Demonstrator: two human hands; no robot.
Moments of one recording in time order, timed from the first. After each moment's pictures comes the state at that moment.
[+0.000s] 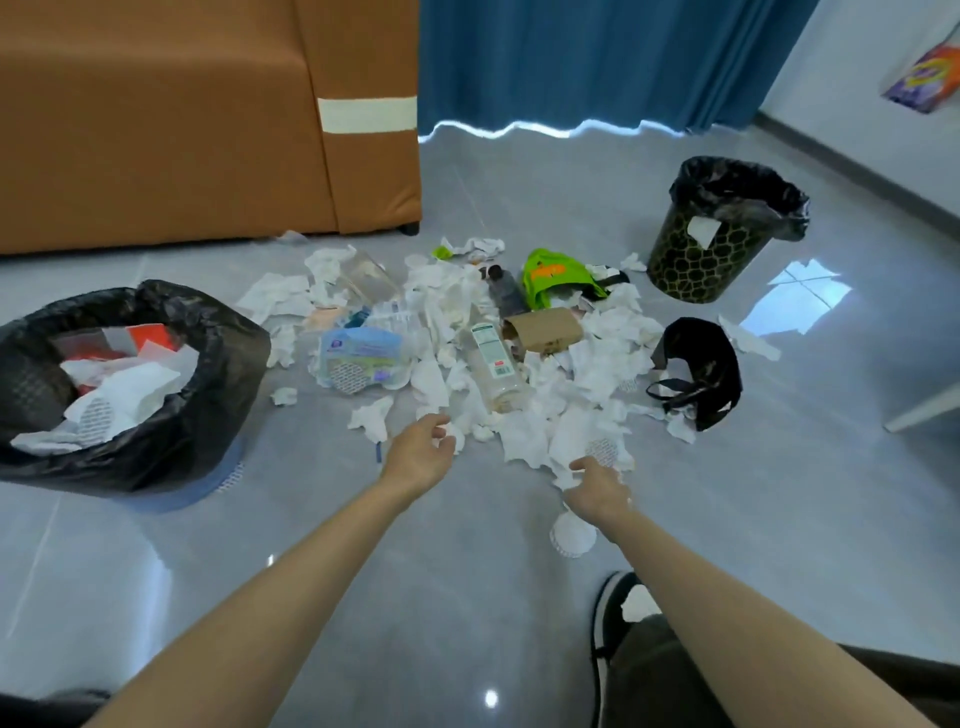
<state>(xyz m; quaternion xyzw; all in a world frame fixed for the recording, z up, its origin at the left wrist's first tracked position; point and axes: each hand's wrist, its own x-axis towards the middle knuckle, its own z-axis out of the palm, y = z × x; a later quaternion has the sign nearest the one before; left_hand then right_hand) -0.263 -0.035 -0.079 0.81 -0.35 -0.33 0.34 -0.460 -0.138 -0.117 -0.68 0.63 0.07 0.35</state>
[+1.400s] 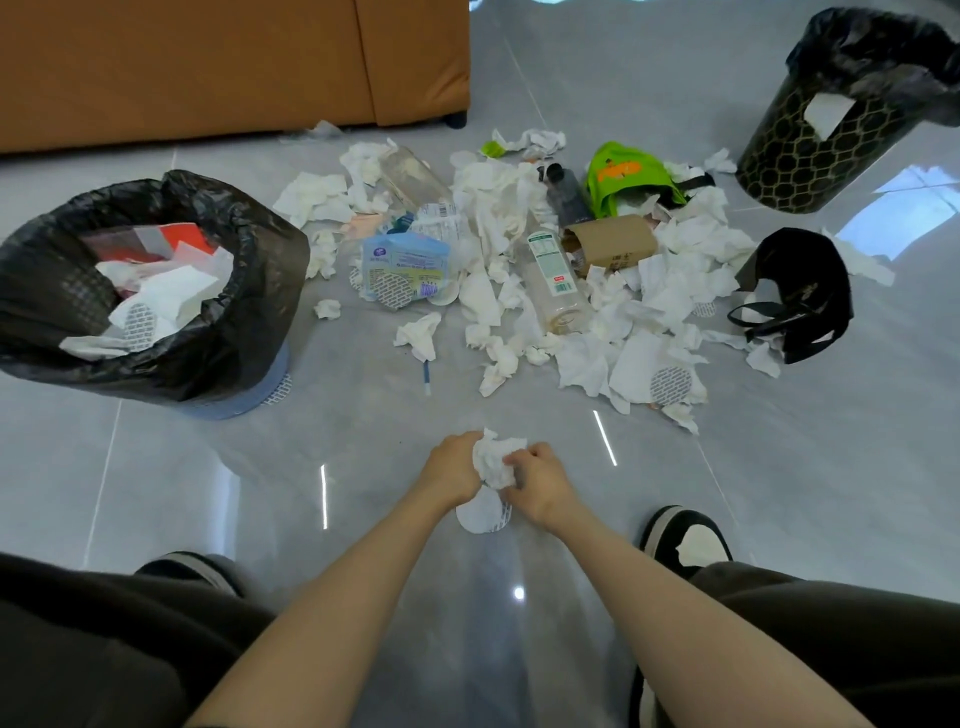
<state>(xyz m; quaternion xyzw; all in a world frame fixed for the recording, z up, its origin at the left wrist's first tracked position) -0.270 0.014 -0.179 0.80 -0.41 -0.41 0.14 -0.394 -0.048 -0.213 -0.80 0.46 0.09 0.38</state>
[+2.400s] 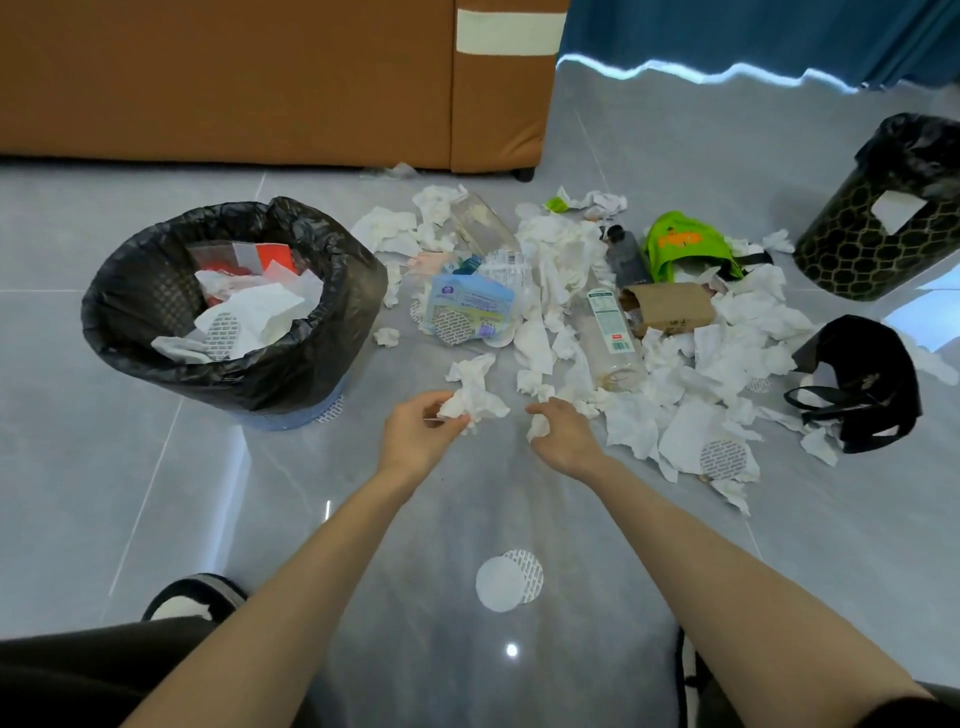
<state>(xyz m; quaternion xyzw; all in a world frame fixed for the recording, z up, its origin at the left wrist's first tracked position) -0.186 0.035 -0.122 0.78 -0.20 -0.29 0.52 -0.305 -0.114 -0.169 -0.84 0.42 0.06 0.34</state>
